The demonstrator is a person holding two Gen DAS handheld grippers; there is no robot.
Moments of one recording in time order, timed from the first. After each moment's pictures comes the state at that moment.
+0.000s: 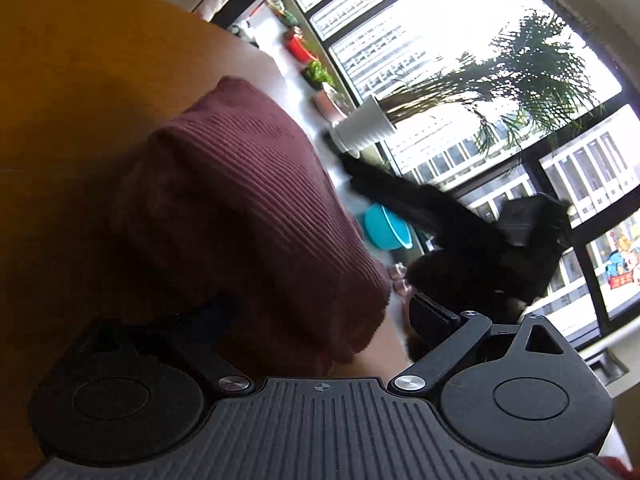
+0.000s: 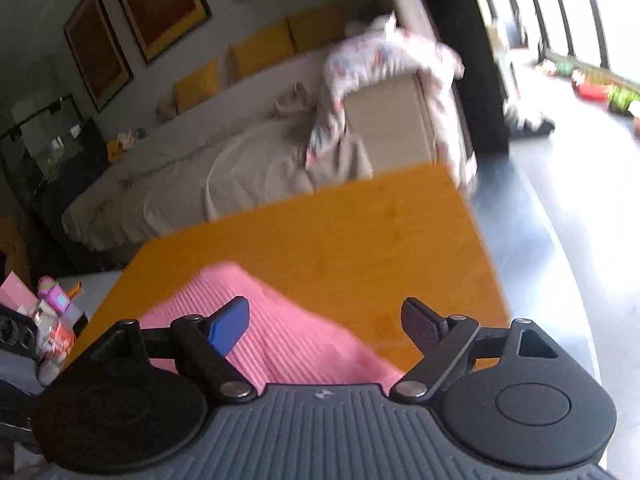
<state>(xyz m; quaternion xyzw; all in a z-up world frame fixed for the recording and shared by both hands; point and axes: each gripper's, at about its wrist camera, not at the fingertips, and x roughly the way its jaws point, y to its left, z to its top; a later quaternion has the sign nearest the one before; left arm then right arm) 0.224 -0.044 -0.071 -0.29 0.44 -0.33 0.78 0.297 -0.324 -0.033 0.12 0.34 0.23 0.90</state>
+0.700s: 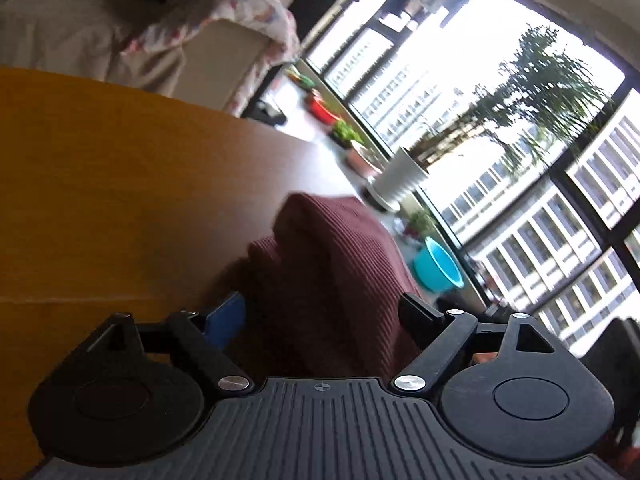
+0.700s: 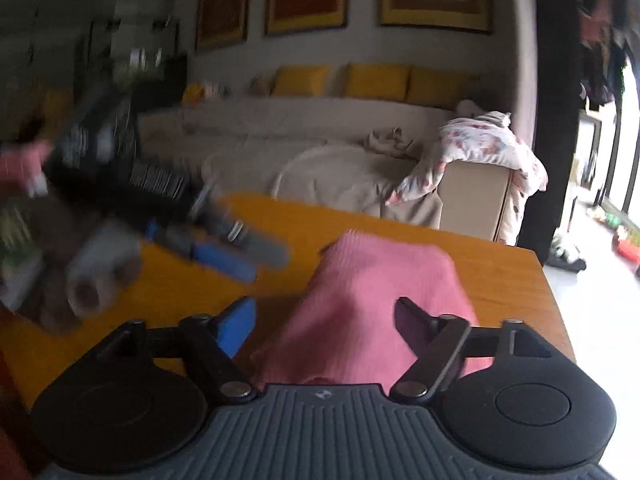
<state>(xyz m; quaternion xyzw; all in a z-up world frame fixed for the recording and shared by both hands) 0.222 0.060 -0.046 -0.23 0.36 -0.27 0.86 0.161 -0.185 -0.028 -0.12 0.21 0.29 0.93</state>
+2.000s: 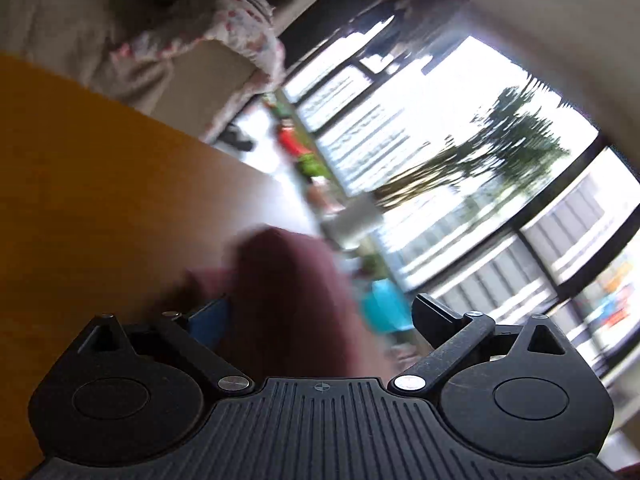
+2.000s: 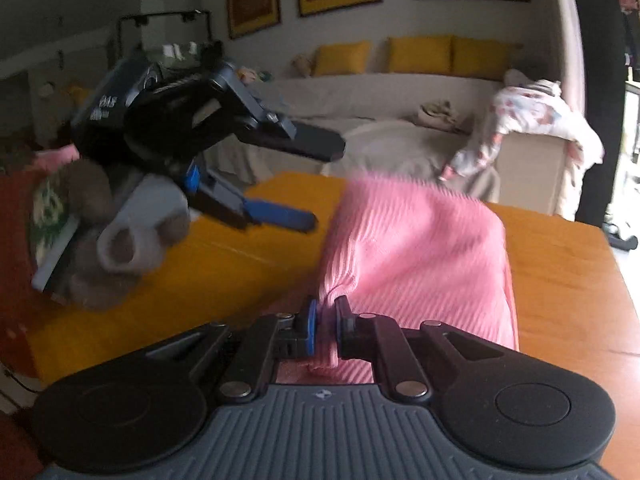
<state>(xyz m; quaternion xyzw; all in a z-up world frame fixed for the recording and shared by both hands) 0.202 0.085 -0.044 -0.34 0.31 -0.33 0.82 0.174 -0.167 -0.043 -0.07 0.24 0.37 0.89</state>
